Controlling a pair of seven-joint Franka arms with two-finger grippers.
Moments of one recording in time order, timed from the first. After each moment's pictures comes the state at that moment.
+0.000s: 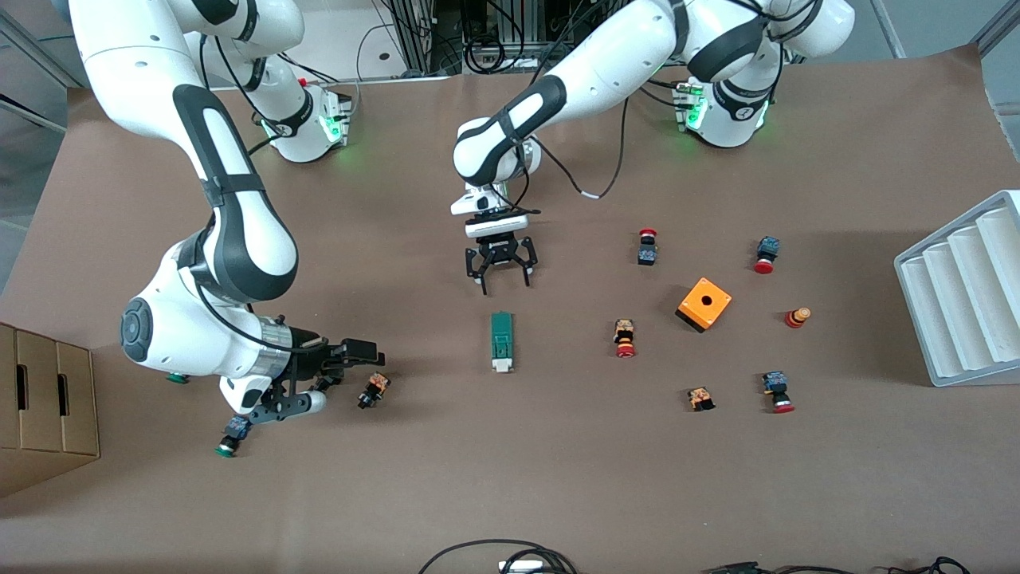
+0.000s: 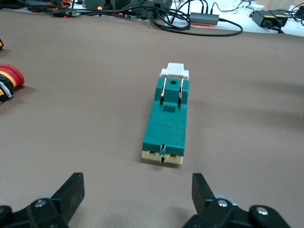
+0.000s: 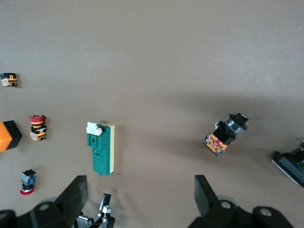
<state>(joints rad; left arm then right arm) -0.80 0.87 -0.43 -1.72 1.65 1.93 -2.47 0.23 0.48 0.00 -1.59 0.53 2.05 -0.11</state>
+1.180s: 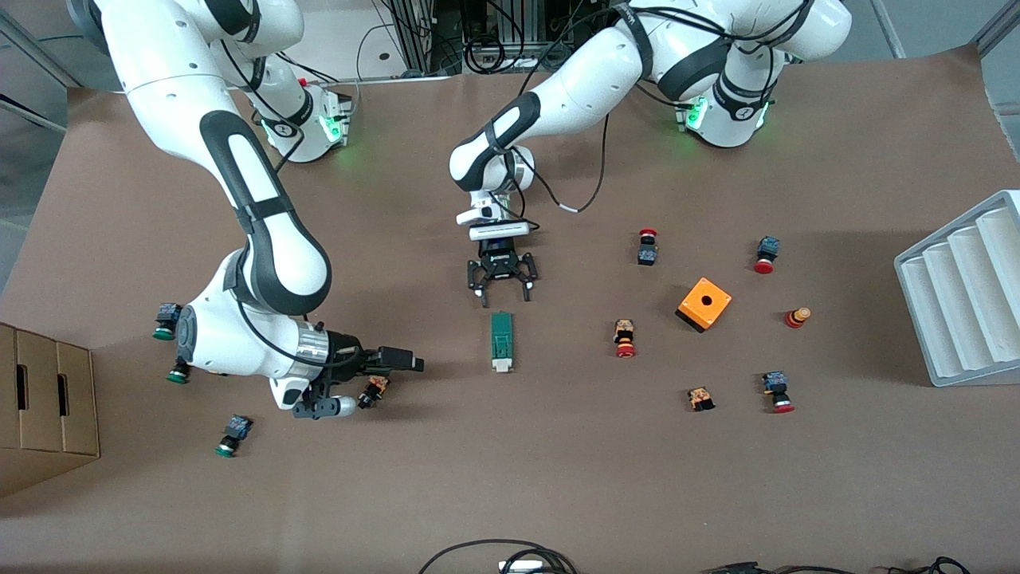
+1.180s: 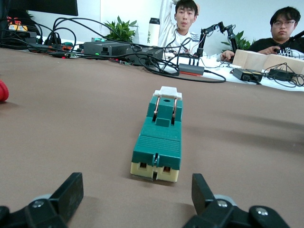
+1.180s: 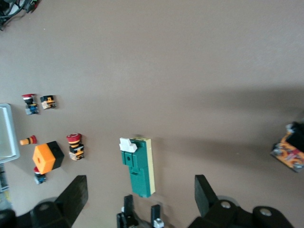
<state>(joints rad) -0.93 1.02 -0.32 -1.62 1.84 1.75 -2.68 0.29 0.55 0.00 -1.66 0.84 2.20 -0.14</state>
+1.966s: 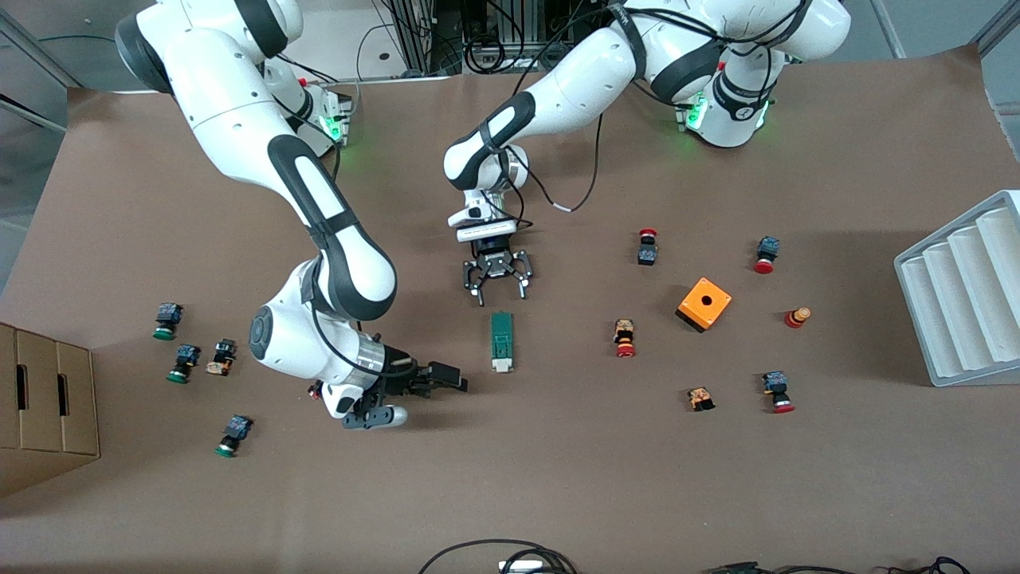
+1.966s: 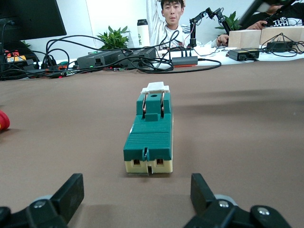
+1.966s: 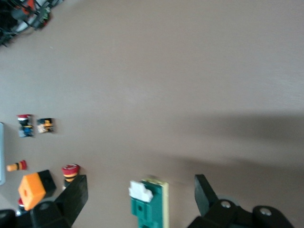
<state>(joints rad) -0.95 1.05 -0.31 -1.57 1.81 1.73 -2.45 0.42 0.70 0.00 -1.52 0.88 2.42 -0.15</state>
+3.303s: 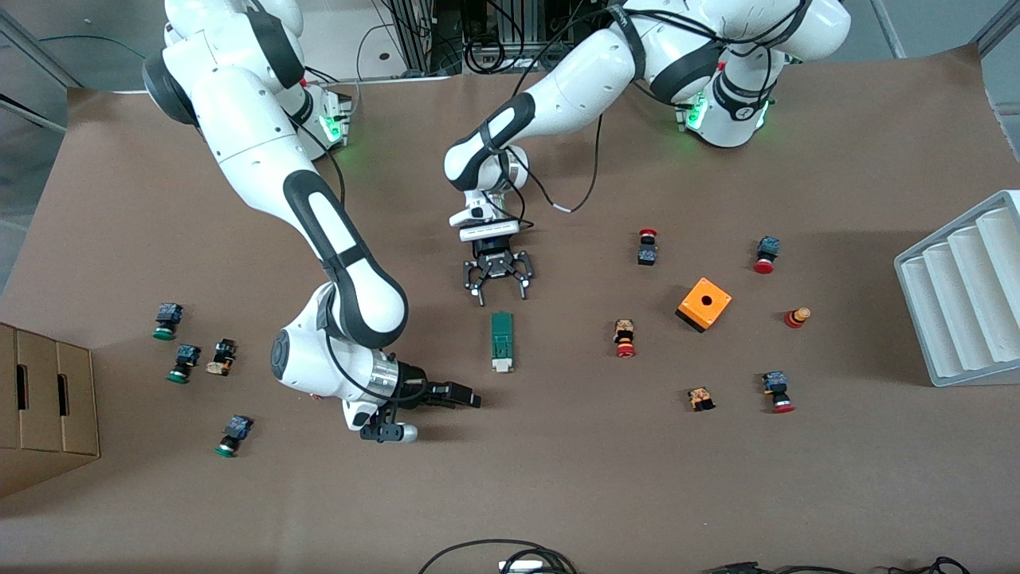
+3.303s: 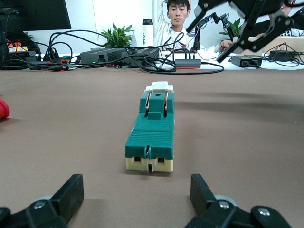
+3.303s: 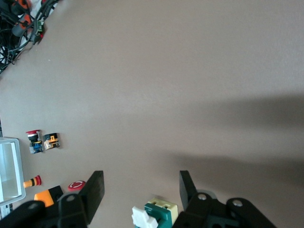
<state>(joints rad) -0.95 1.05 -0.31 -1.57 1.81 1.73 -2.52 0.42 0.83 0.00 -1.42 1.03 2.42 -0.17</state>
